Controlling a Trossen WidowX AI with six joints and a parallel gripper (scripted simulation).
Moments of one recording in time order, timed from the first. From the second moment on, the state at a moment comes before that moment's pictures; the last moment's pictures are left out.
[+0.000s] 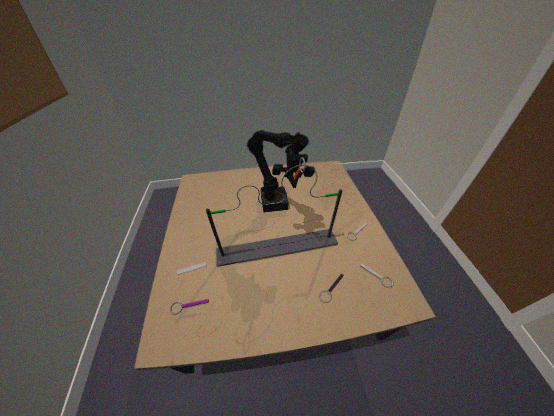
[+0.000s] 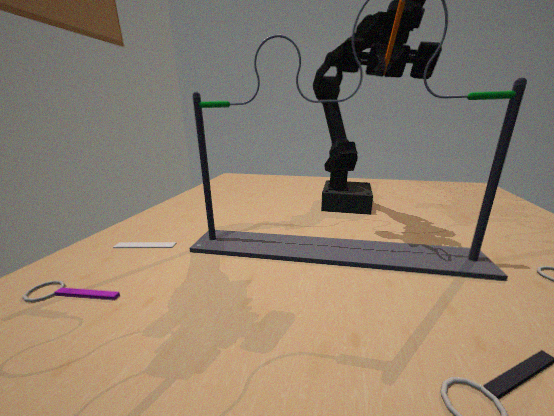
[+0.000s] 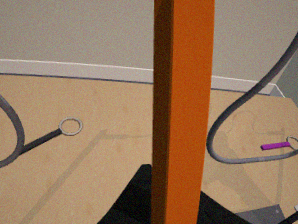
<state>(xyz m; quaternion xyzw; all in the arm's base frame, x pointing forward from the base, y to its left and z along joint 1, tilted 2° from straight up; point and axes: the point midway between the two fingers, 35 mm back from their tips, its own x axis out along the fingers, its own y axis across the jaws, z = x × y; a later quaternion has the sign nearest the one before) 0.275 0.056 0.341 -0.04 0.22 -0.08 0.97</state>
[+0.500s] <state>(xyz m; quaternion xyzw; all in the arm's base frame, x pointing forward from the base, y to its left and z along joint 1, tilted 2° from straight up) 0.275 0.047 0.343 -0.14 0.21 -0.11 0.96</state>
